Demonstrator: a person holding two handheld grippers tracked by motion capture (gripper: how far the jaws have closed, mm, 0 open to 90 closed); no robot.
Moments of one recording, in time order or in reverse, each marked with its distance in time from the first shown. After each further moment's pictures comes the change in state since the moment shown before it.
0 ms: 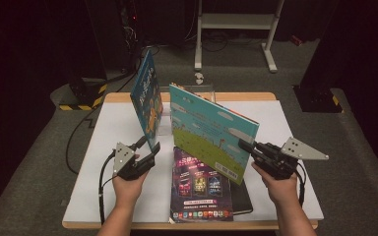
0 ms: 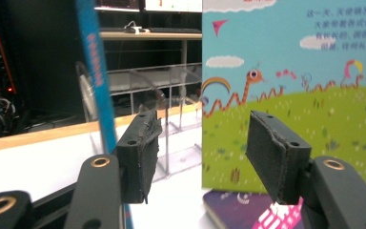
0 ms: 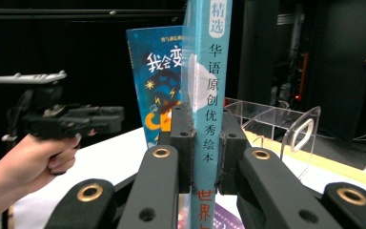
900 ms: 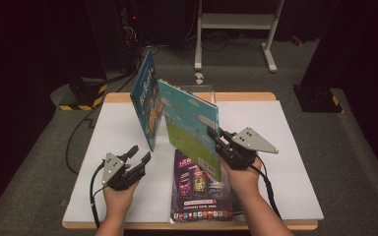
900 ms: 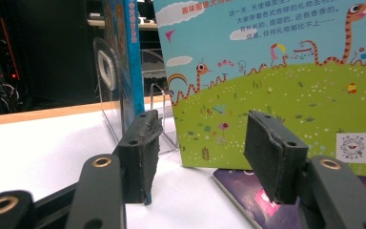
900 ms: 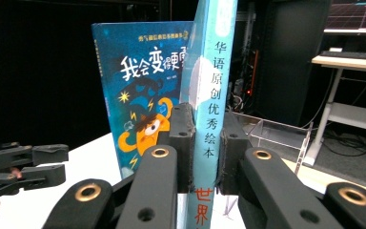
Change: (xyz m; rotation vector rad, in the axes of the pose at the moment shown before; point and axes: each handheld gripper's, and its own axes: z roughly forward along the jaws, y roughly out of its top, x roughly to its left) left arm 0.014 -0.004 -0.025 0.011 0.014 -0.036; right arm 0.058 0.017 0.081 0.040 -0.221 -0.049
